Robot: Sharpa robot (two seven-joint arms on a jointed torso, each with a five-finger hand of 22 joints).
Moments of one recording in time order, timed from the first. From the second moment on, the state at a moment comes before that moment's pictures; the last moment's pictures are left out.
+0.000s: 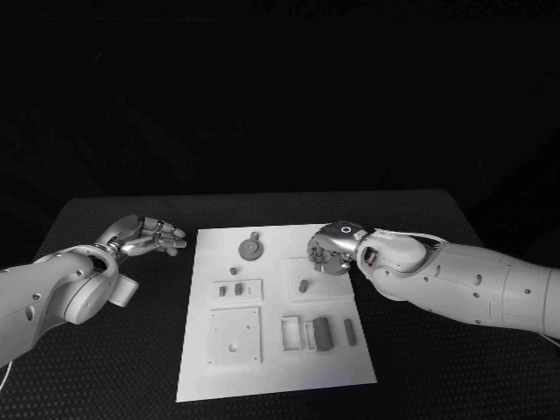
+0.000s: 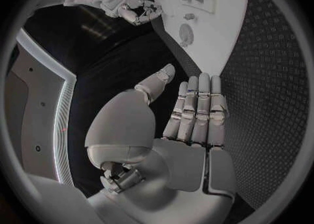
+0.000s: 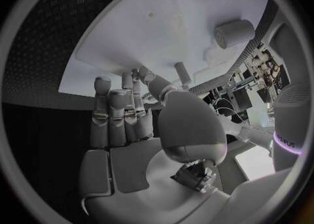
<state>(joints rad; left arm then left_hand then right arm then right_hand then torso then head) 1.21 -0.80 -0.14 1.19 -0.50 -0.21 0.22 1.13 -0.10 0.54 -0.29 0.06 0.89 0.18 0.25 0.51 1.10 0.14 0.12 0.23 0.88 0.10 0.70 0.39 0.02 0.91 0.00 0.07 1.02 1.09 -0.76 -0.07 1.30 -1.79 -0.29 -0.04 1.22 -0.05 0.52 -0.29 0.05 0.99 0.12 0.31 0.52 1.26 0.05 0.19 0.26 1.22 -0.05 1.25 0.73 0.22 1.12 0.00 0.77 1.30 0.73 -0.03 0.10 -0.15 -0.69</state>
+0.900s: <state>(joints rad) 1.21 -0.80 -0.14 1.19 -0.50 -0.20 0.21 1.13 -0.10 0.54 -0.29 0.06 0.89 0.18 0.25 0.51 1.10 0.14 0.12 0.22 0.88 0.10 0.69 0.39 0.02 0.91 0.00 0.07 1.01 1.08 -0.77 -0.07 1.32 -1.83 -0.32 -0.07 1.24 -0.04 0.52 -0.29 0.05 1.03 0.11 0.32 0.53 1.31 0.03 0.20 0.27 1.24 -0.07 1.25 0.75 0.22 1.15 -0.01 0.78 1.31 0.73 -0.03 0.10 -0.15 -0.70</state>
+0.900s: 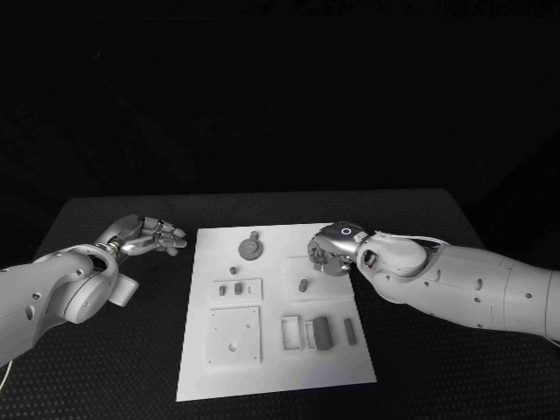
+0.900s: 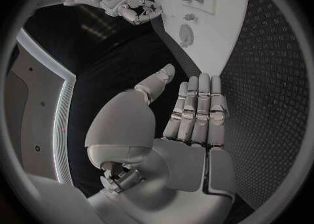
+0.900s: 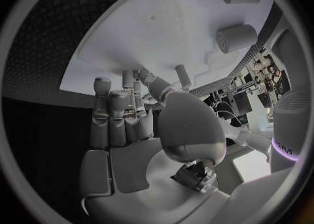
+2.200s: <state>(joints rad) 1.21 -0.80 -0.14 1.18 -0.50 -0.21 0.21 1.13 -0.10 0.54 -0.29 0.06 0.89 0.18 0.25 0.51 1.10 0.14 0.12 0.22 0.89 0.10 0.68 0.40 0.02 0.91 0.00 0.07 1.01 1.08 -0.78 -0.03 1.36 -1.84 -0.32 -0.09 1.27 -0.02 0.51 -0.29 0.06 1.03 0.11 0.33 0.54 1.32 0.02 0.20 0.27 1.24 -0.08 1.25 0.75 0.21 1.16 -0.01 0.78 1.31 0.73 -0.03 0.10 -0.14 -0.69</state>
